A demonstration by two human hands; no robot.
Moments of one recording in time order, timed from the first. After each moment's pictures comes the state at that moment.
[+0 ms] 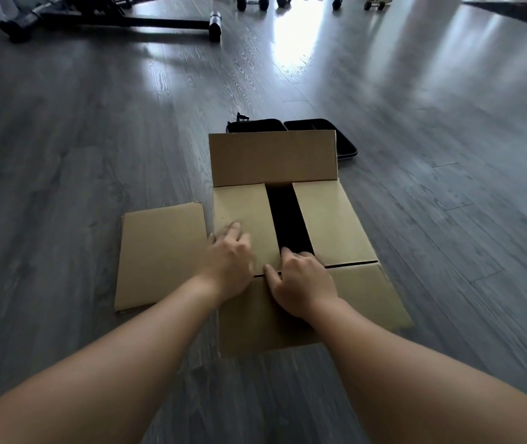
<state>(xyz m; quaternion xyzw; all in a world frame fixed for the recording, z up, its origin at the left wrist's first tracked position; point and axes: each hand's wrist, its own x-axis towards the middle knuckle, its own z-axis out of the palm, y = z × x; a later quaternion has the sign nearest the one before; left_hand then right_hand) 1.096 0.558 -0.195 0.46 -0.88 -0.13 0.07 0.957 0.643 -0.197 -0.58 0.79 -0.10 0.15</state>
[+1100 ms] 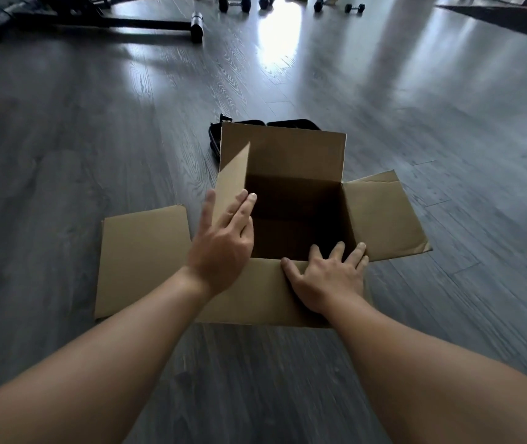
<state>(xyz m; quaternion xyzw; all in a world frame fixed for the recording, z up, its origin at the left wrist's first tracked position) 1.085 0.566 -0.162 0.28 -0.93 0.17 0.15 0.899 0.666 -0.202 -0.45 0.89 0.05 0.09</state>
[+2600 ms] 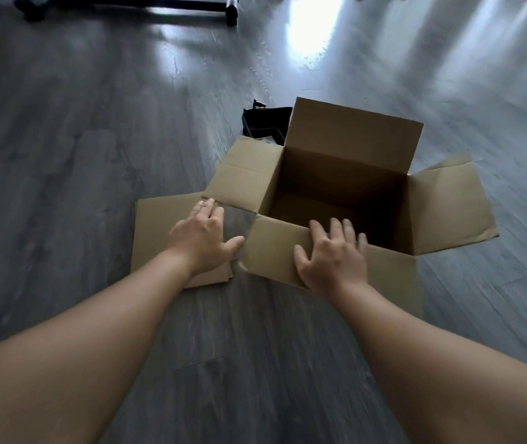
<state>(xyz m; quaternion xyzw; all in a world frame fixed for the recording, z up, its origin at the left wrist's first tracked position) 1.154 0.506 -0.201 0.52 -0.85 -0.10 0.05 0.937 0.628 -0.202 -0.55 0.83 -0.07 0.06</state>
